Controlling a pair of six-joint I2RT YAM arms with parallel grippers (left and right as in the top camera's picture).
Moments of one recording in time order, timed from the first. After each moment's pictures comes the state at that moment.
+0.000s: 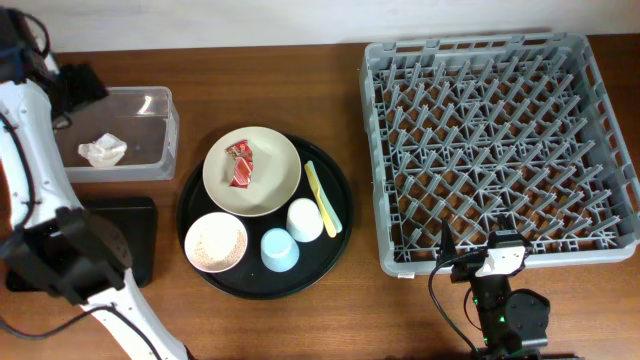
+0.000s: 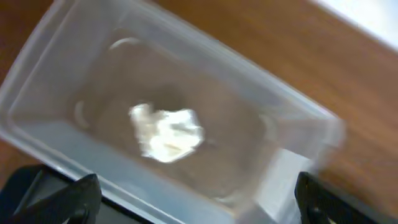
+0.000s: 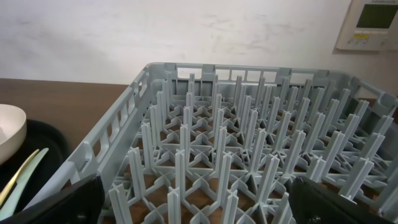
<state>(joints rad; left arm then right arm) 0.37 2.19 2.35 -1.23 -0.01 -0.16 0.06 0.01 0.01 -0.07 0.01 -0.03</state>
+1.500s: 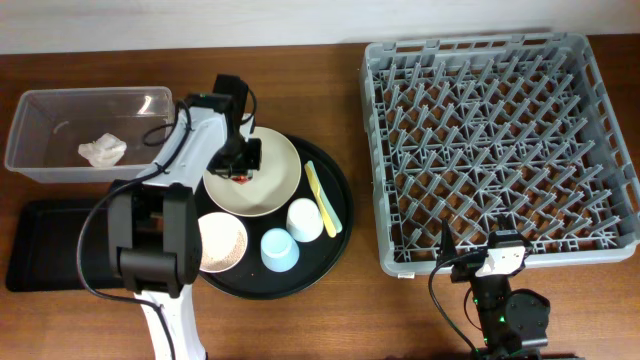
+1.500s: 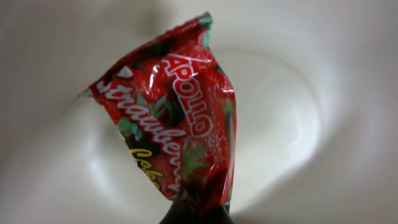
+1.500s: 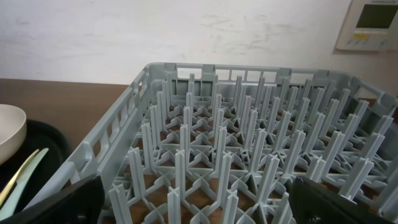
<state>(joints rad) -0.17 2.14 1.69 -1.05 0.03 -0.11 0.06 0.01 0.01 -0.07 0.01 -0.03</state>
